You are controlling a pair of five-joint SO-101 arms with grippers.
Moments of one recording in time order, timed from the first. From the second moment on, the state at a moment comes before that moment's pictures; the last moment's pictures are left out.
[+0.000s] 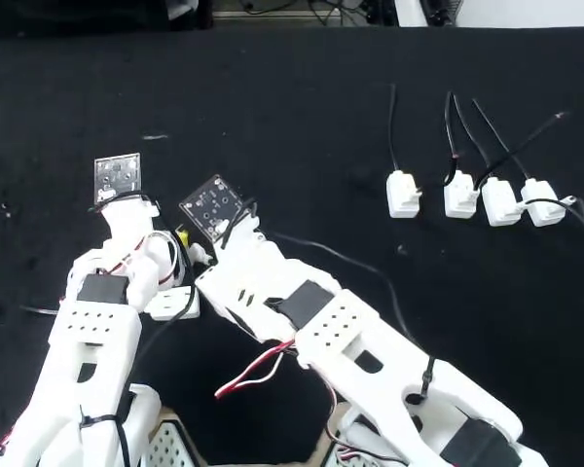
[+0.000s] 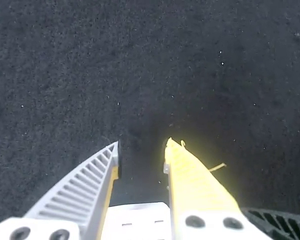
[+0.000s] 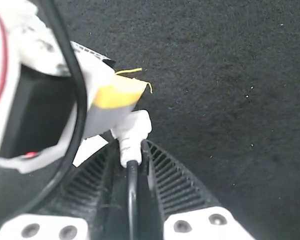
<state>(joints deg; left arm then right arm) -0.4 -47.5 65.8 38.9 9.0 -44.6 -32.0 57.1 29.0 -0.7</state>
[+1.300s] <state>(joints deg) -2.5 -47.5 65.3 39.9 8.9 -44.7 -32.0 57.0 29.0 -2.9</state>
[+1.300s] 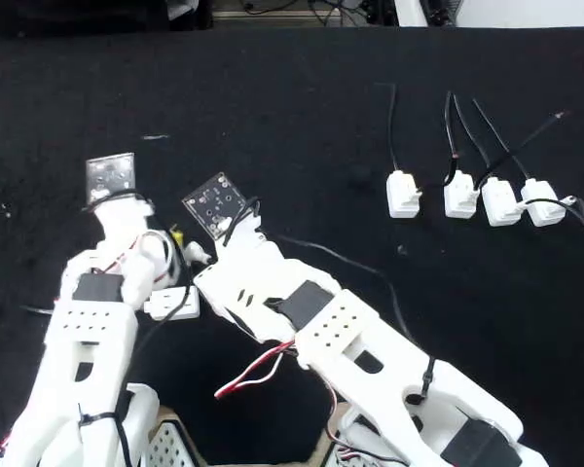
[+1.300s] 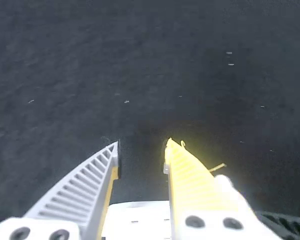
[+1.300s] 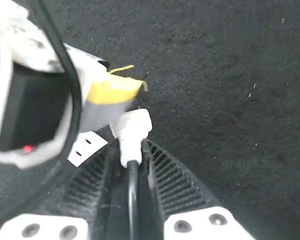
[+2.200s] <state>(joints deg) -41.9 -47.5 72.7 48.6 -23.4 -44.7 -19.3 26.4 72.2 33.4</state>
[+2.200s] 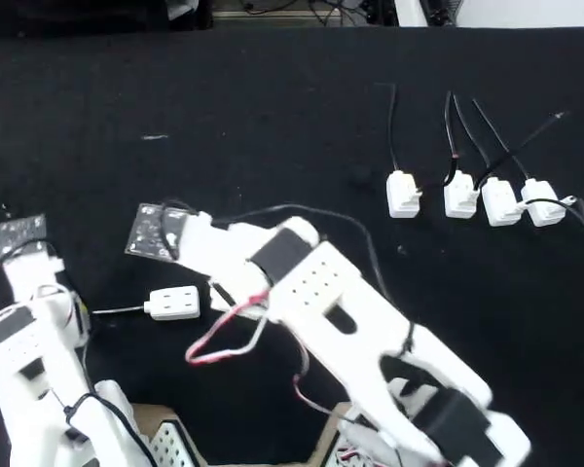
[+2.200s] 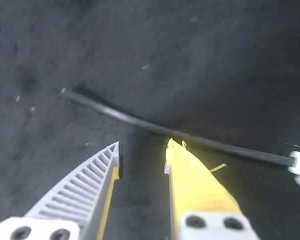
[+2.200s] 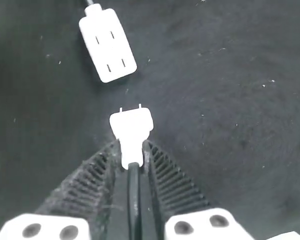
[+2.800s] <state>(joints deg) -29.4 -47.6 77.8 40.7 -20.4 -45.0 -3.2 13.1 82.2 37.8</state>
